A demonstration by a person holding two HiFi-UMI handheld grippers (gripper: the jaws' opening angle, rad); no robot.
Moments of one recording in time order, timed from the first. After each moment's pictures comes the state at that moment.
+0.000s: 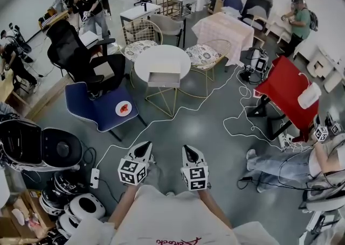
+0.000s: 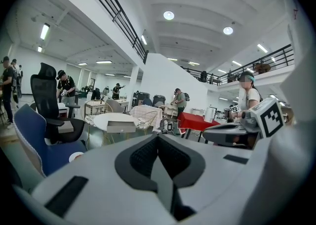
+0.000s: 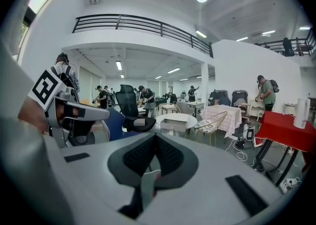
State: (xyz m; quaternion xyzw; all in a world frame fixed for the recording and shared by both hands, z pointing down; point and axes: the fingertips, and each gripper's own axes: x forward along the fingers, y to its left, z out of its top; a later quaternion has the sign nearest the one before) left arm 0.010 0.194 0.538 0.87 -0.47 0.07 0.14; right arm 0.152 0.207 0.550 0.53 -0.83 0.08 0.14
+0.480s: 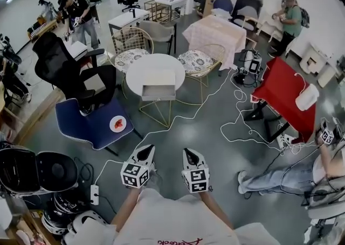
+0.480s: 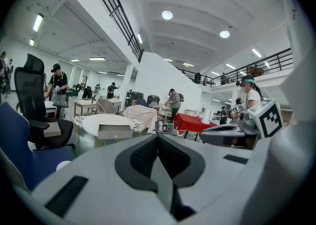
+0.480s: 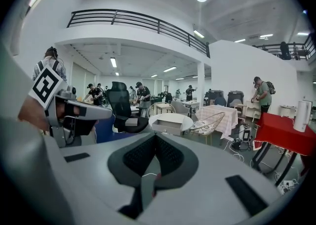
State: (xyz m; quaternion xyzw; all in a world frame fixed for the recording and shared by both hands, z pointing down) left arm 0.022 0.100 0.549 0.89 -0.43 0.06 0.15; right arm 0.154 0.122 0.560 0.55 -0.82 0.08 0.15
